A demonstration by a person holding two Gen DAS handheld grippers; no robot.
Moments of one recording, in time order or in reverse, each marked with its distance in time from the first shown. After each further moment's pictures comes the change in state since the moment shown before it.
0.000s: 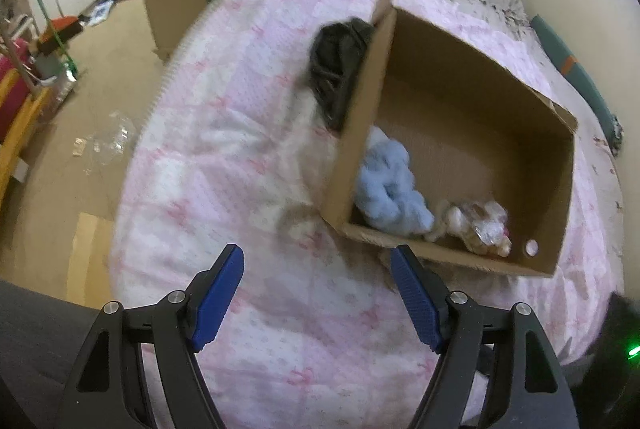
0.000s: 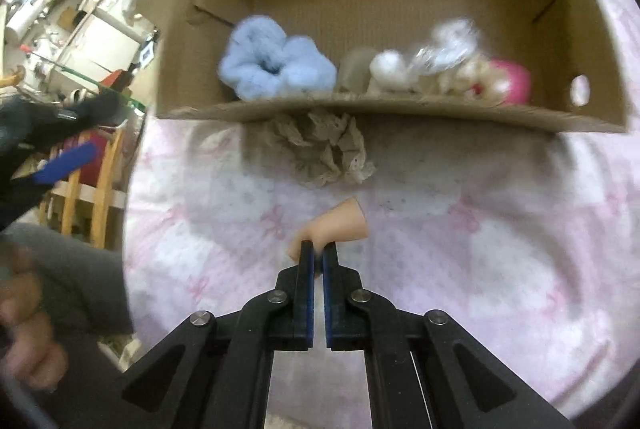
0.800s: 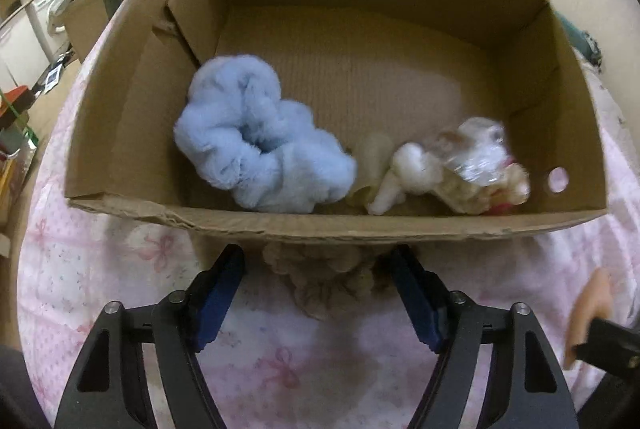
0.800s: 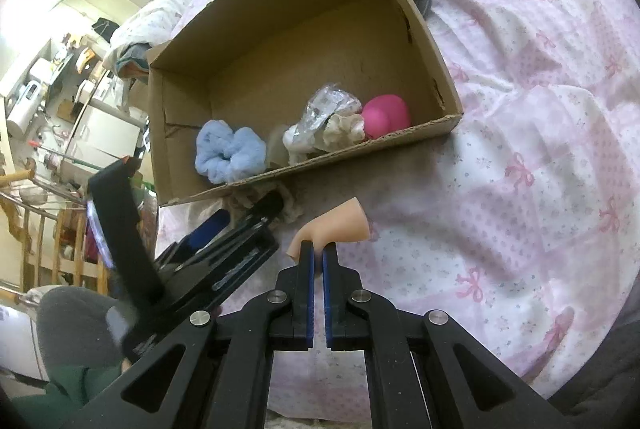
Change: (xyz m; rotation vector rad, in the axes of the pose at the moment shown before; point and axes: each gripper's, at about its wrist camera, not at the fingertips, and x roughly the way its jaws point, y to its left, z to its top) left arm 0.104 -0.089 -0.041 0.255 -0.065 0.008; right arm -0.048 -0.071 -0.005 0.236 -0.173 0.090
